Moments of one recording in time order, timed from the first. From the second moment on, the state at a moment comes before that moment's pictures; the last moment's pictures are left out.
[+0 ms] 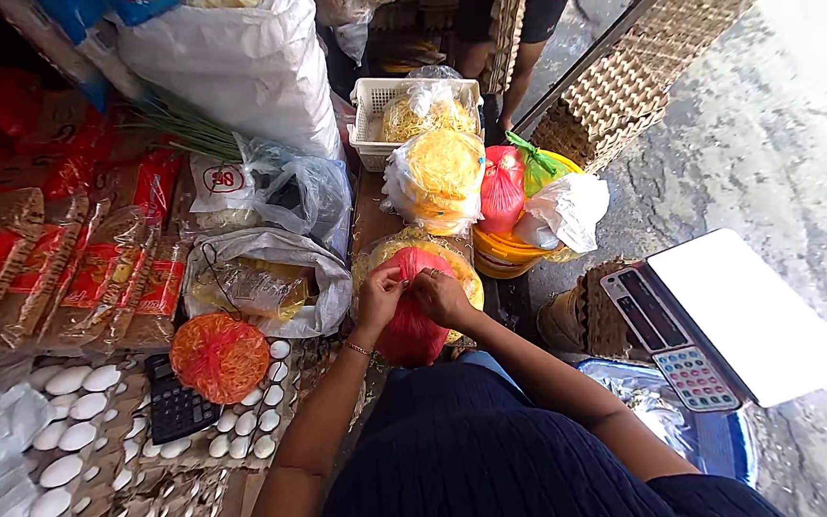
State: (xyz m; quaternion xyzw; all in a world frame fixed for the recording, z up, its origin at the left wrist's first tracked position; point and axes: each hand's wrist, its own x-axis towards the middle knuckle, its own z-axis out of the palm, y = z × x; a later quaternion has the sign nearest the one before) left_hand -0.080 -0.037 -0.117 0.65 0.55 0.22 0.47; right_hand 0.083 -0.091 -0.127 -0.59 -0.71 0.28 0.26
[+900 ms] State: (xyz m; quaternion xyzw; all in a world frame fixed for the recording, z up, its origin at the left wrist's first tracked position) left_hand -0.087 -0.058 -0.094 0.68 0.56 0.14 0.45; right_hand 0.101 -0.080 -0.142 -0.48 -0.79 0.24 0.29
